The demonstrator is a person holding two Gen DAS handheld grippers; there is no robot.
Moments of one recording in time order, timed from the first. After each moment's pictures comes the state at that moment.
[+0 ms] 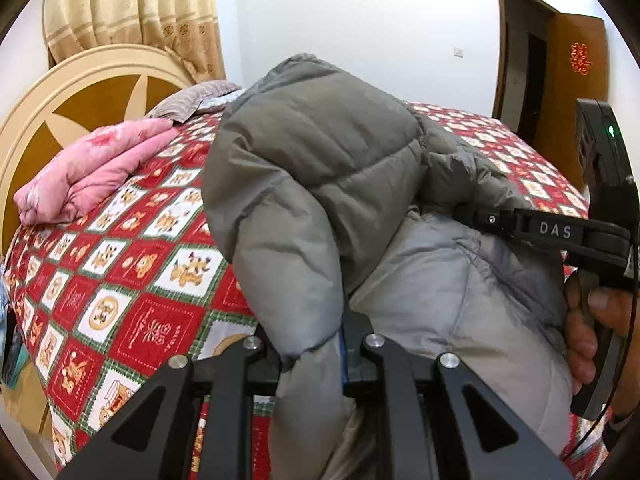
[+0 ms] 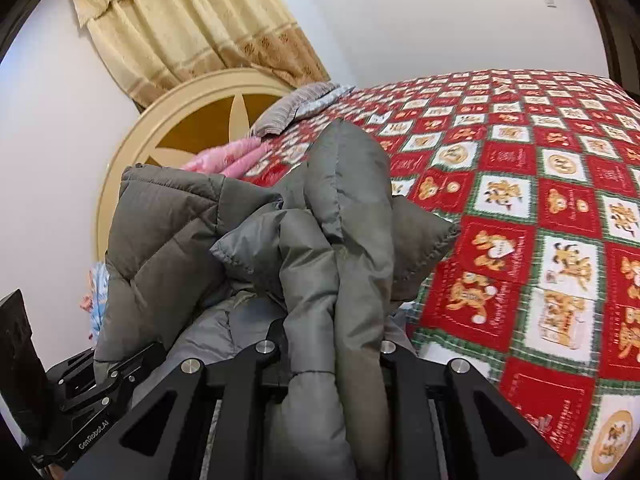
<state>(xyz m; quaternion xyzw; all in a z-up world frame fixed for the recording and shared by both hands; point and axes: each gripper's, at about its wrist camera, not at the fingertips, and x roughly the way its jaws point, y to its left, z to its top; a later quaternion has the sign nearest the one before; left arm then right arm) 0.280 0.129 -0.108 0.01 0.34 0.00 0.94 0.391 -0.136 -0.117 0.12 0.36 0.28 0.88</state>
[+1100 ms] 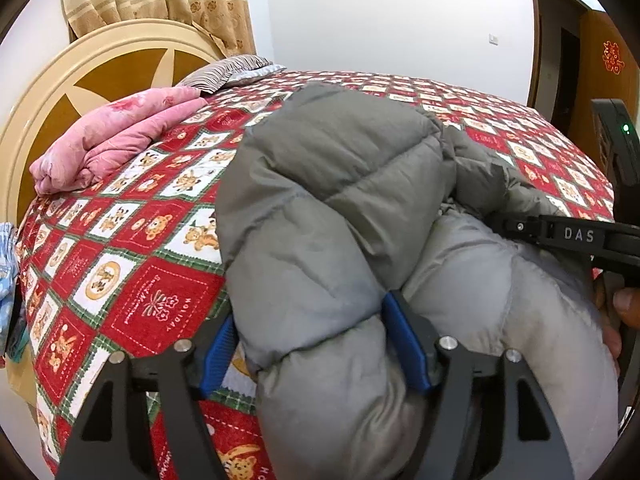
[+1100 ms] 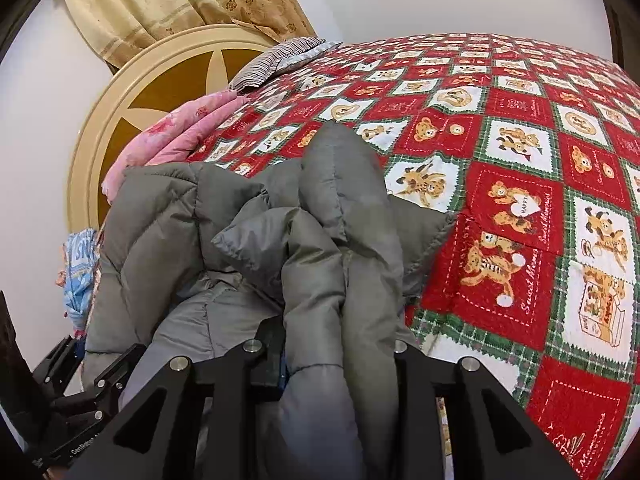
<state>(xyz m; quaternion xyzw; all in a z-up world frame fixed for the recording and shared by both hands) 0.299 0.150 -0.150 0.00 0.37 0.06 0.93 0.424 -0.111 -0.174 0.08 0.42 0.26 0.86</state>
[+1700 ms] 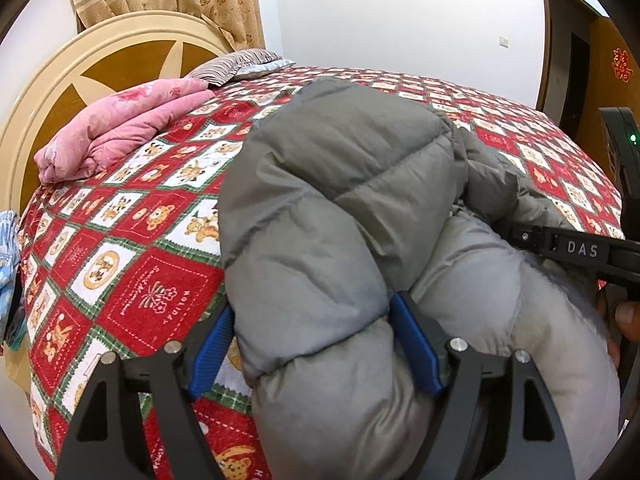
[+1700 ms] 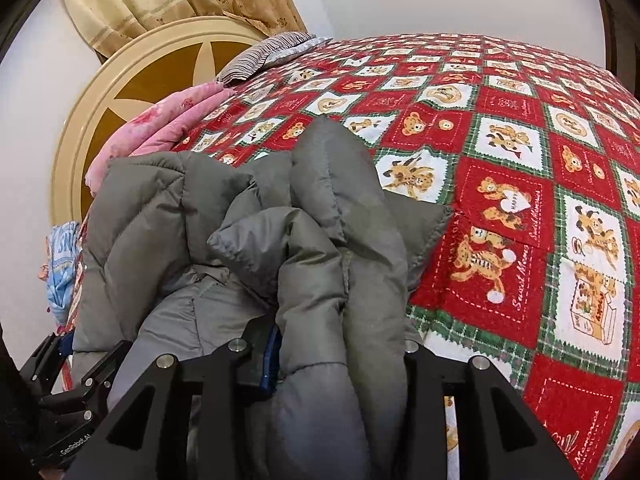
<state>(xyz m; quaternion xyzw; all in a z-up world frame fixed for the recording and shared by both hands) 0.301 0.154 -0.155 -0.01 0.37 0.07 0.93 0.424 -0.106 -0.180 0.05 0.43 0.23 0.87</state>
